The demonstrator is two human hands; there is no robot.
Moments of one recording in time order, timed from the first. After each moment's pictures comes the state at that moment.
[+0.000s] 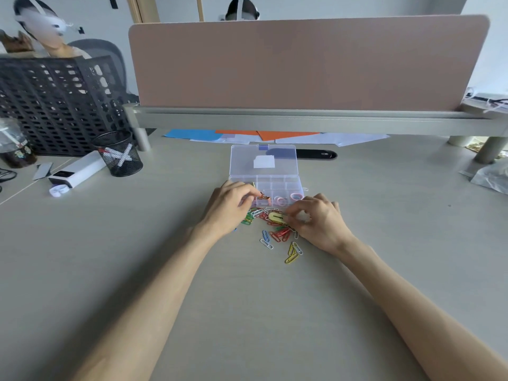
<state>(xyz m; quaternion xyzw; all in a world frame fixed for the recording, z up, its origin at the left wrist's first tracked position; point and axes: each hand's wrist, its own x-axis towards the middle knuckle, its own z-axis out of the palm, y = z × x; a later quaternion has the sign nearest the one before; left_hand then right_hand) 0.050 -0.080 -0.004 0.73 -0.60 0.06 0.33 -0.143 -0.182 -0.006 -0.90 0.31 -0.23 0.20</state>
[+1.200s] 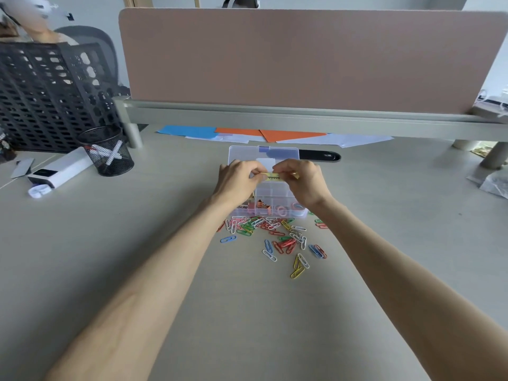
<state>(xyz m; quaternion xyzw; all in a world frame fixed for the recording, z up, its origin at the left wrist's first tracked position) 0.074 -0.146 0.016 0.78 -0.53 0.00 0.34 -0.063 -0.244 0.016 -0.86 0.28 -0.32 0.27</state>
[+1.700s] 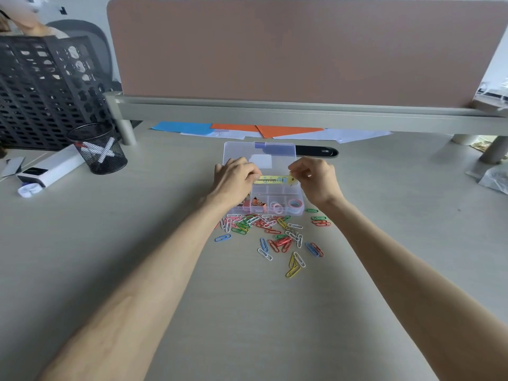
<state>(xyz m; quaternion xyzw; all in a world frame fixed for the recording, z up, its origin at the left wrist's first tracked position) 0.077 -0.151 0.005 0.79 -0.55 0.04 0.27 -0.084 -0.265 0.005 -0.84 0.34 -0.34 0.26</state>
